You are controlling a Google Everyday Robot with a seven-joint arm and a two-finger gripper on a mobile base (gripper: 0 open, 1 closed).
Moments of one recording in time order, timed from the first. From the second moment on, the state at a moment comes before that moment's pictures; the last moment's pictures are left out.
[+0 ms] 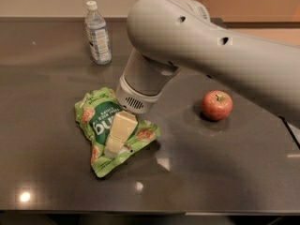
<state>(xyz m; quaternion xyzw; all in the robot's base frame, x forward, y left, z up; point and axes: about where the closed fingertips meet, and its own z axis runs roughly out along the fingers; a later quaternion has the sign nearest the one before) 0.451 0.066 0.851 -0.62 0.76 0.12 0.16</state>
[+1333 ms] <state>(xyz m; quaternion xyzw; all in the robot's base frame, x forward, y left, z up) 0.472 0.060 0.863 -0.60 0.77 0.13 0.17</state>
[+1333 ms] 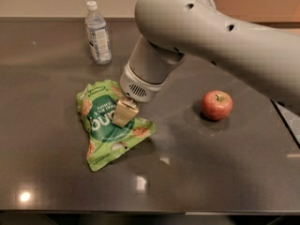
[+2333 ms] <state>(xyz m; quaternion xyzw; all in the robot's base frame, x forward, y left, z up) 0.528 0.044 0.929 -0.57 0.78 0.14 0.20</state>
